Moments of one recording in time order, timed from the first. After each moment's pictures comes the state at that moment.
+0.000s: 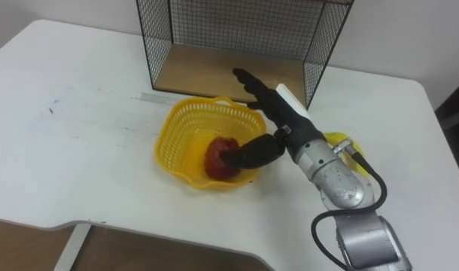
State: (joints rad) left arm 0.18 0.23 -0.04 1.08 0.36 0.10 0.04; right arm -0.09 -0.39 0.15 -0.04 -0.07 0.05 0.26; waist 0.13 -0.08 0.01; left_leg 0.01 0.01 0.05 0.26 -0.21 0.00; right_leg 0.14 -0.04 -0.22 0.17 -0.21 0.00
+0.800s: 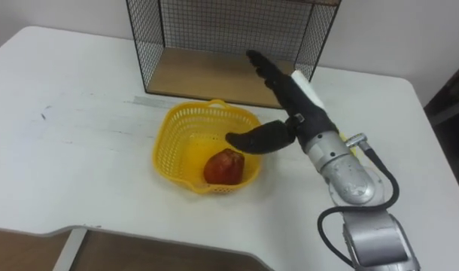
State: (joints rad) left arm 0.20 0.23 -0.01 1.08 0.36 0.10 0.04; right arm -0.09 -0.39 0.05 -0.10 -0.04 0.04 0.16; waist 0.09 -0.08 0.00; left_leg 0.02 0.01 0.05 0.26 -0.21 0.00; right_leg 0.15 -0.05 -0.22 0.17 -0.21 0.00
